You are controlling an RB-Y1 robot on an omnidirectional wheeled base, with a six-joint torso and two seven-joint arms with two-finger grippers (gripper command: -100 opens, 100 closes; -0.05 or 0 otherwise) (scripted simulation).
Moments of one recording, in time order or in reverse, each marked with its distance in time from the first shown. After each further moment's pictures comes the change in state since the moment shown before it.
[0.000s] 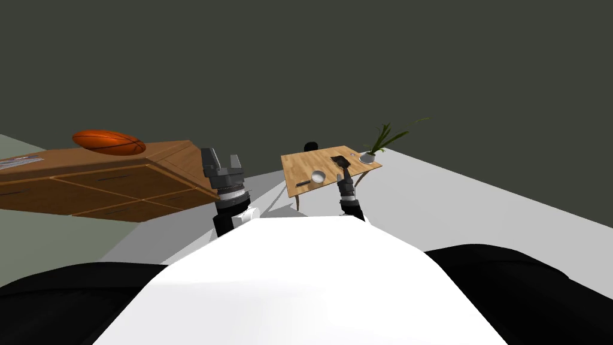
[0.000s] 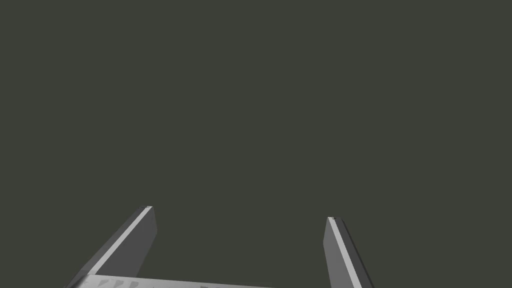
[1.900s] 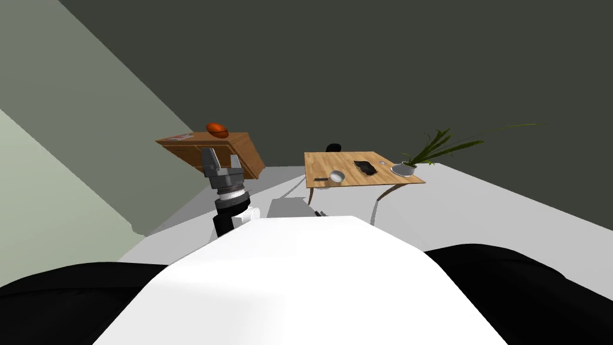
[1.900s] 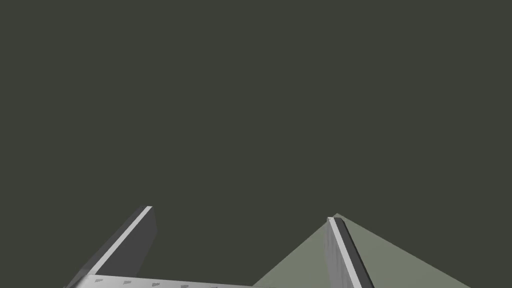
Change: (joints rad) left arm 0.000 0.000 0.000 0.000 0.000 0.000 0.000; right arm 0.034 -0.384 0.472 0.514 0.079 -0.104 0.355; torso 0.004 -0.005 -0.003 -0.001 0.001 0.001
